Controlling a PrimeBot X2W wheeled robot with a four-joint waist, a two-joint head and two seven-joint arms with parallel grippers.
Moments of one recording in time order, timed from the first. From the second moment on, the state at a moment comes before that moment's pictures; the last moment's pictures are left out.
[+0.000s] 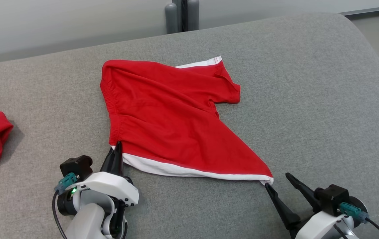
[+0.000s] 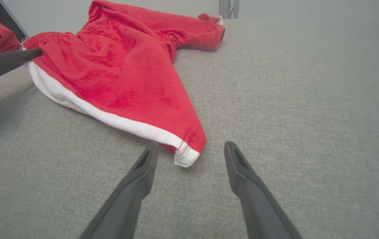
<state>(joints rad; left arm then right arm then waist) -0.37 0.05 -0.29 0.68 -0.63 0.05 -0.26 -0.15 -0.29 0.49 0.33 0.42 0.13 -0.19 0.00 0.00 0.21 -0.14</state>
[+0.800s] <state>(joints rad) -0.36 0.05 -0.31 0.67 -0.62 0.04 -0.26 -0.22 -0.27 0.50 0.47 0.16 0.13 -0.25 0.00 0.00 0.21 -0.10</state>
